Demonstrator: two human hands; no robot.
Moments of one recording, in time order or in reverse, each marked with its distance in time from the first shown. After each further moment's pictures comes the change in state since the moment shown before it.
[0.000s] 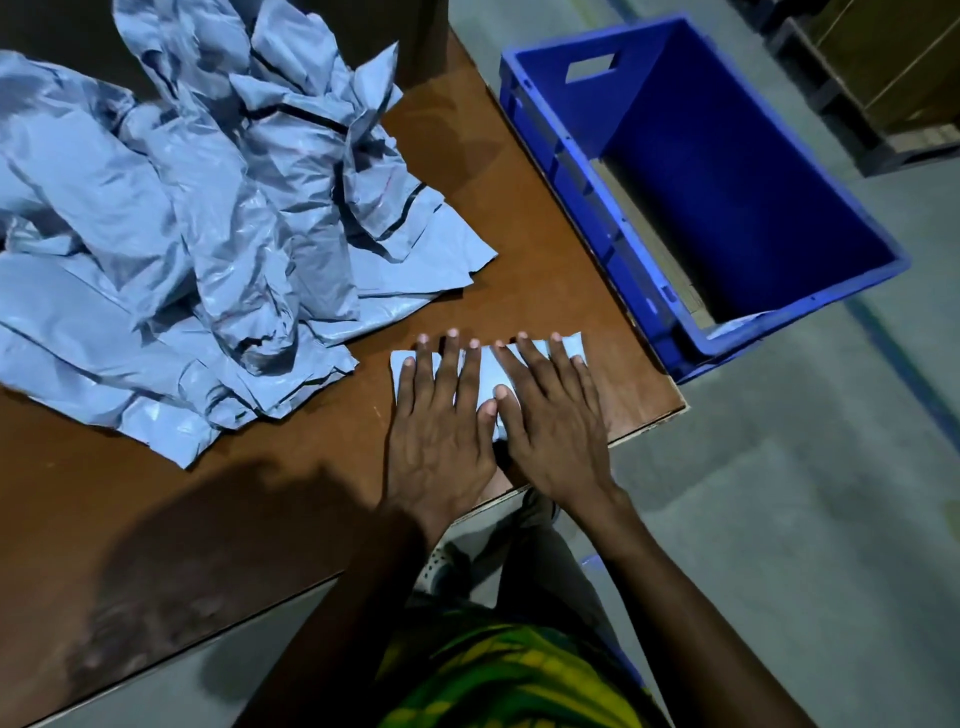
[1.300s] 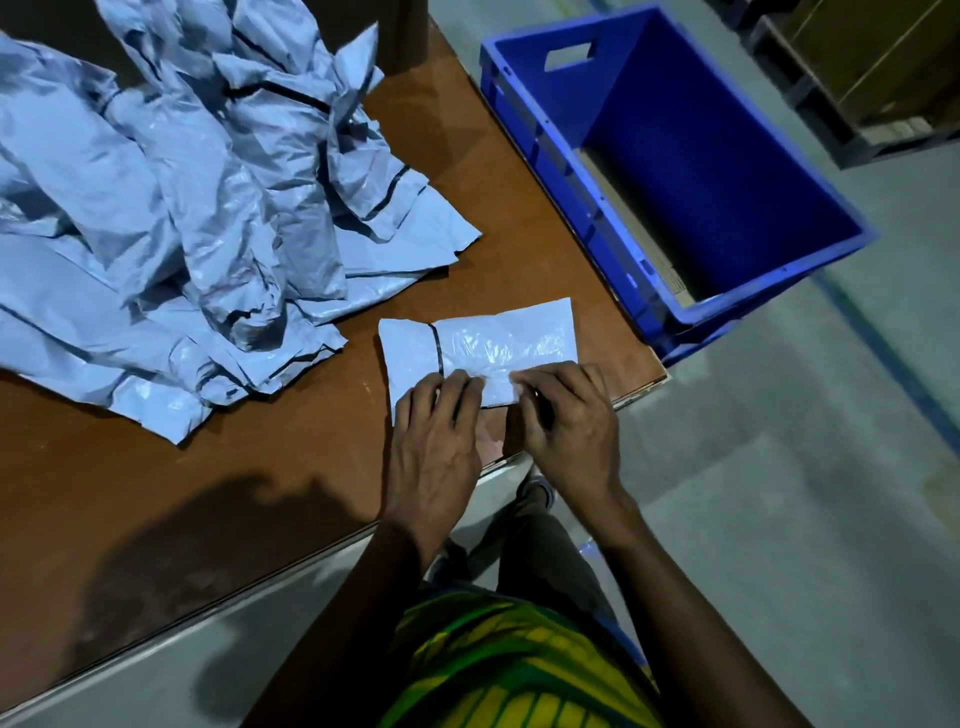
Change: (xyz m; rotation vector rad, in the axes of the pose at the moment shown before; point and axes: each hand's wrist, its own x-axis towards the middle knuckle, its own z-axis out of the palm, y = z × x) left_hand -0.041 0.016 -0.010 -0.020 0.145 0.080; right_hand -0.038 0.001 -0.025 0.193 0.288 0.006
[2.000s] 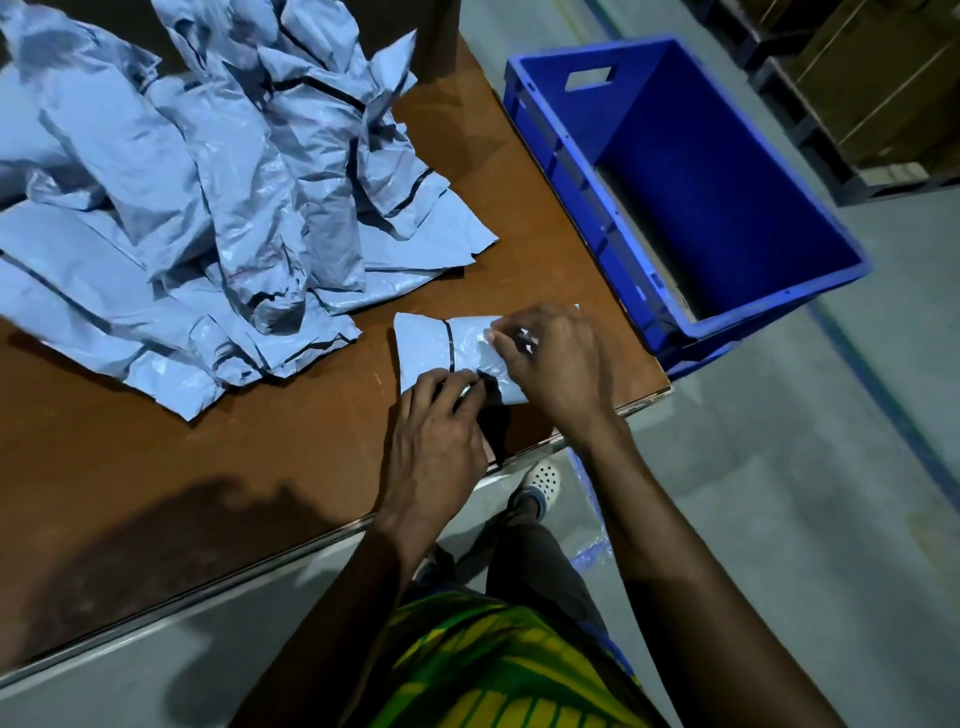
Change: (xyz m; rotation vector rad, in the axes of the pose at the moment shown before) left_hand 0.001 -0.008 -0.004 -0.177 -0.014 -0.062; right_hand 0.074 -0.020 0.009 -0.041 -0.197 0.073
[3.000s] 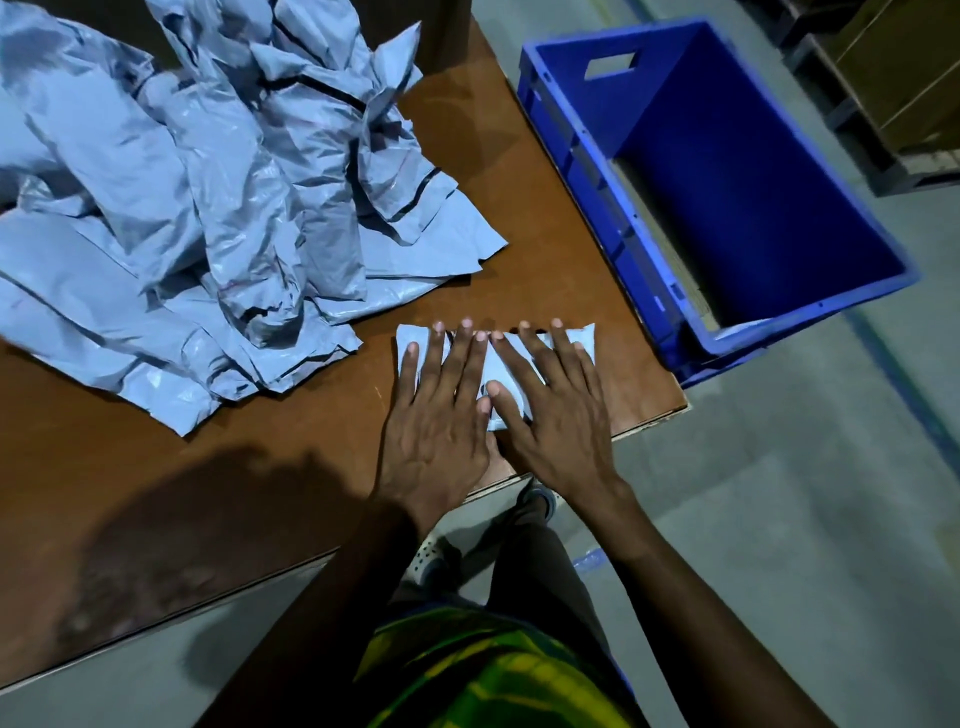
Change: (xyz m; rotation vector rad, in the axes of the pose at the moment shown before) left_hand 0.030 -0.012 0.013 0.223 -0.113 0.017; right_hand -0.038 0.033 0.032 -0.114 -0.015 -0.194
